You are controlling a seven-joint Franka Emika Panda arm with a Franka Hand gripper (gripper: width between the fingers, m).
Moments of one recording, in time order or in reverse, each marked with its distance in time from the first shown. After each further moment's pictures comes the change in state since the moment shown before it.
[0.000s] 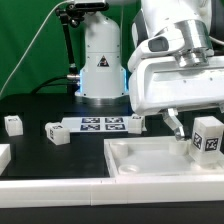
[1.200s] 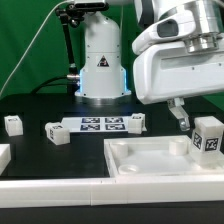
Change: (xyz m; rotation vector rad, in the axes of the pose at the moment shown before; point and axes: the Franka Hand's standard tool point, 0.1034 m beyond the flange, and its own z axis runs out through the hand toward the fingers) arm 0.019 -0.005 -0.012 0.091 -0.323 0.015
